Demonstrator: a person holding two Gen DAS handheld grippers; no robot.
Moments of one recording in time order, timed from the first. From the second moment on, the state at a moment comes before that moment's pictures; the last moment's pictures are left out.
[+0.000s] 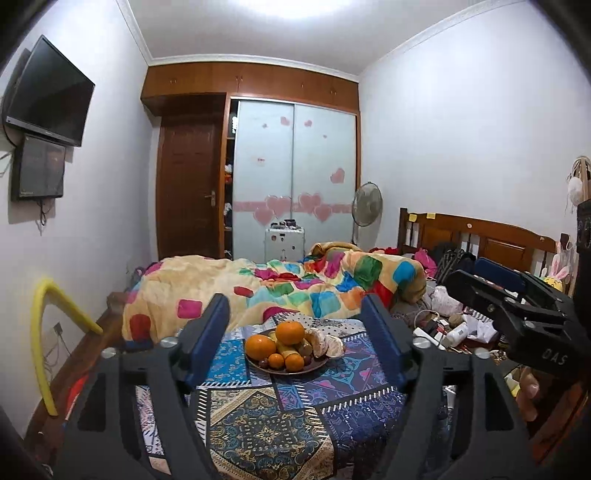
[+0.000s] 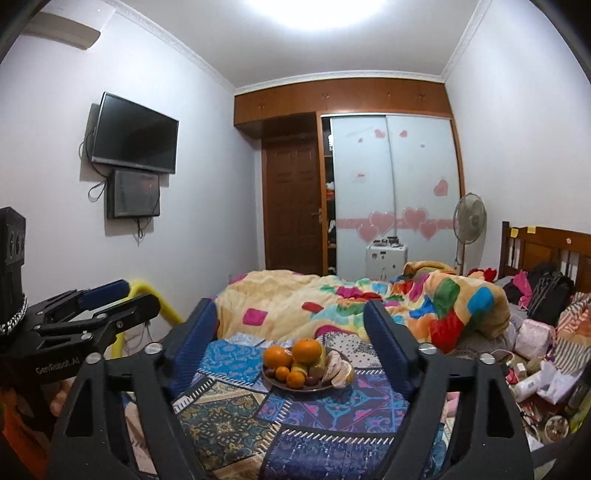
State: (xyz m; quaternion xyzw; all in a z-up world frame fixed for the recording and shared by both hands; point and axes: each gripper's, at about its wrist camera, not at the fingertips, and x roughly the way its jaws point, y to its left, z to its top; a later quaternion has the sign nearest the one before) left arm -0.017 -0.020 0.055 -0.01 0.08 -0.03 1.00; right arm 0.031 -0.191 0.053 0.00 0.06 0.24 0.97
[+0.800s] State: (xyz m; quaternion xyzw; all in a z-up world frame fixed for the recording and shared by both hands) left arm -0.030 -0.018 0.048 -0.01 0.07 -0.02 1.00; right arm 0.012 -0.197 0.045 0.00 0.05 0.22 0.97
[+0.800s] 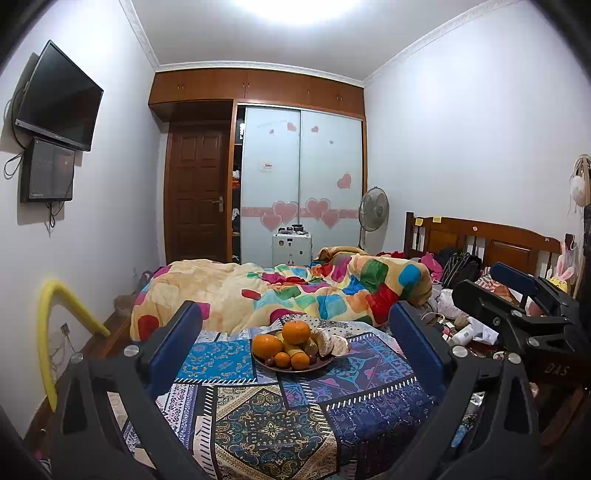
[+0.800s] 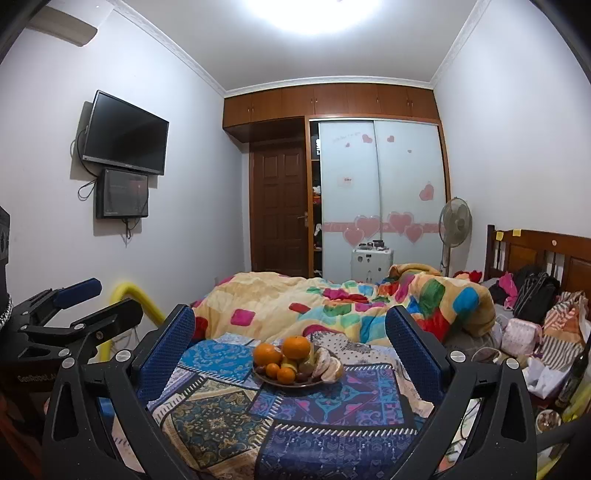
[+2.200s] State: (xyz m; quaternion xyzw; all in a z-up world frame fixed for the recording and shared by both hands) left arm -0.026 -0.015 0.043 -0.02 0.08 -0.02 1.00; right arm 0.013 -0.195 0.042 0.00 0.06 0.22 0.97
